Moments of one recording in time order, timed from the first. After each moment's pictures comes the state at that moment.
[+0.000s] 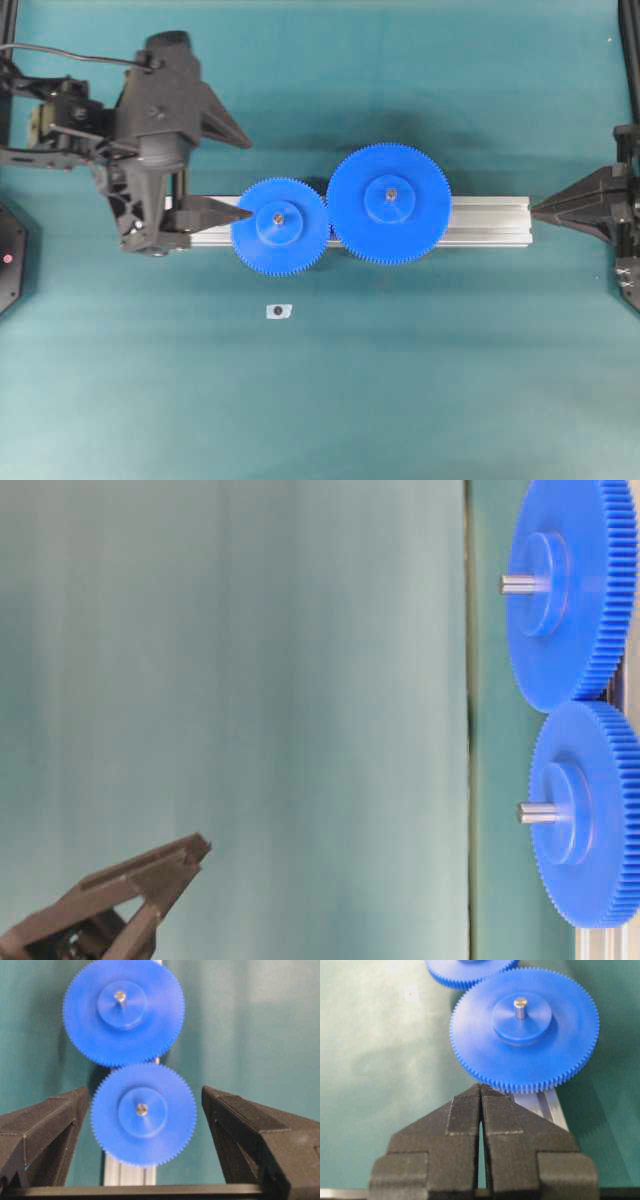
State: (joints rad) left arm 0.06 -0.40 0.44 0.03 0.62 0.04; right arm -0.09 -1.08 1.24 0.04 0.31 0.17
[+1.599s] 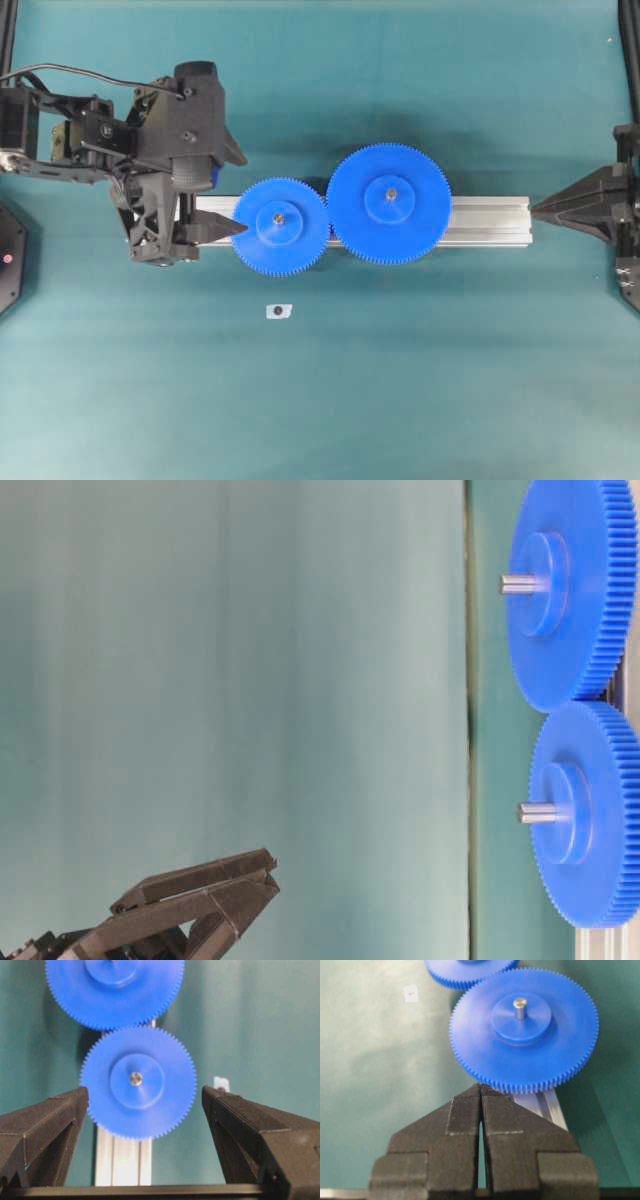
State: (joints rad) left arm 0.06 -0.34 0.47 0.03 0.66 0.03; right arm -0.09 -1.08 1.24 0.04 0.31 0.17
